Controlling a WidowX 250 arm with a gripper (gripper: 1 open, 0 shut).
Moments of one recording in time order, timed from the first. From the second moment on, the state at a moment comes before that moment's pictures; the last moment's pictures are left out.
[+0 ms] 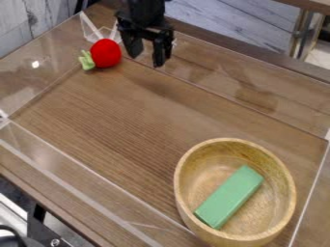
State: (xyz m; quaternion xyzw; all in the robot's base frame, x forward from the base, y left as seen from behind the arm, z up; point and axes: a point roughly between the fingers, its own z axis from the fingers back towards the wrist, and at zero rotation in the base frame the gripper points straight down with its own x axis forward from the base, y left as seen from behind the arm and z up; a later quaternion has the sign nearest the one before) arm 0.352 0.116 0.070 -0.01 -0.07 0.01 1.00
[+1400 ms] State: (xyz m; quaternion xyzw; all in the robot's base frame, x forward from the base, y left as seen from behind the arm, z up) arm 0.324 0.197 0.041 -0.01 -0.05 -0.02 1.00
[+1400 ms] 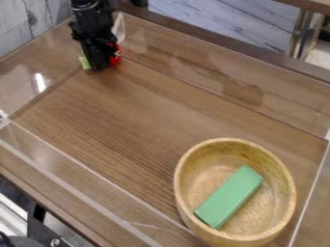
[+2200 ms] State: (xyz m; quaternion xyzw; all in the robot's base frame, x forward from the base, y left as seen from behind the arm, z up) arm 0.320 0.201 0.053 -0.03 -0.06 -0.08 0.99
